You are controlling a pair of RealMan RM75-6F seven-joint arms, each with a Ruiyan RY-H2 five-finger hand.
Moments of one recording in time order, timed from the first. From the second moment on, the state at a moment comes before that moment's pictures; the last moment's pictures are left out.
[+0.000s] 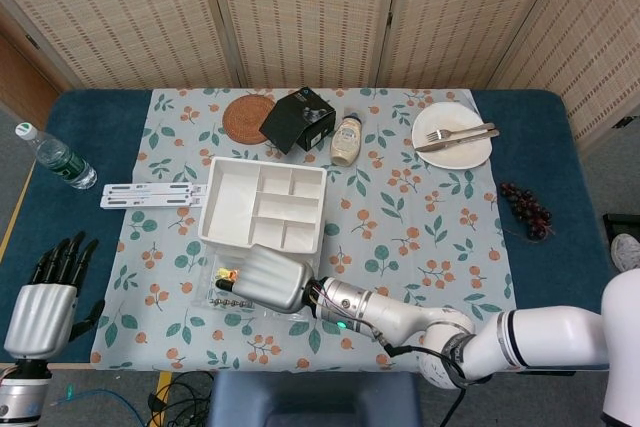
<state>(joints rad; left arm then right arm) -0.11 -1.11 -0.03 -1.87 1.53 1.52 0.43 1.24 -1.30 0.25 -1.92 -1.15 0.67 -0.58</state>
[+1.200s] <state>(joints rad) -0.09 -1.09 -0.04 -1.87 1.52 1.54 0.42 1.51 -1.47 0.09 -1.73 -0.84 0.74 -0.87</state>
